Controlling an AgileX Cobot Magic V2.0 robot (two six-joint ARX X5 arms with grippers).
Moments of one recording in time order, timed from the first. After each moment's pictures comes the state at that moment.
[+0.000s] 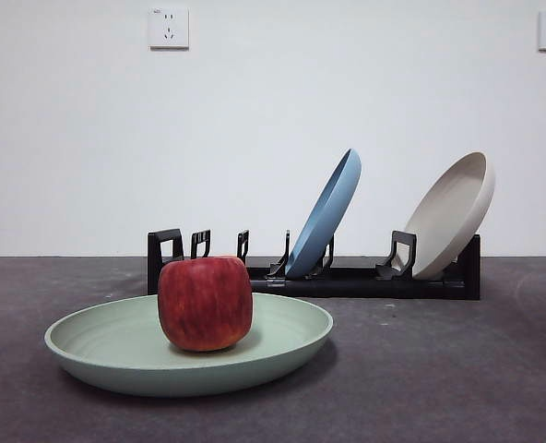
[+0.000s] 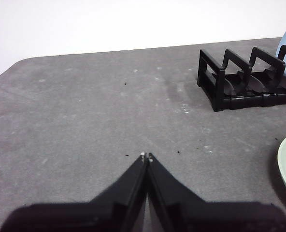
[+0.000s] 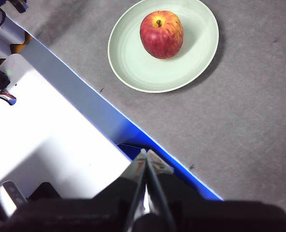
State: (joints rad) left arm 0.02 0.00 0.02 -0.18 0.05 0.05; right arm 0.90 0.80 1.09 -1.13 -0.07 0.23
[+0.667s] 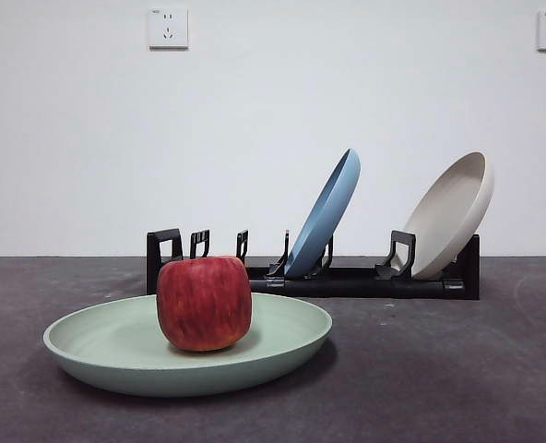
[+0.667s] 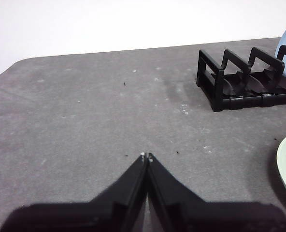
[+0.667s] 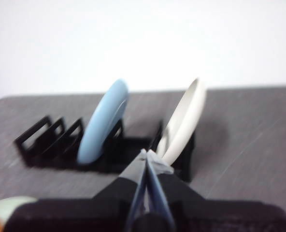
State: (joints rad) left arm 0.02 0.00 0.02 -0.18 0.05 0.05; right arm 0.09 0.29 0.41 -0.18 -0.16 0.07
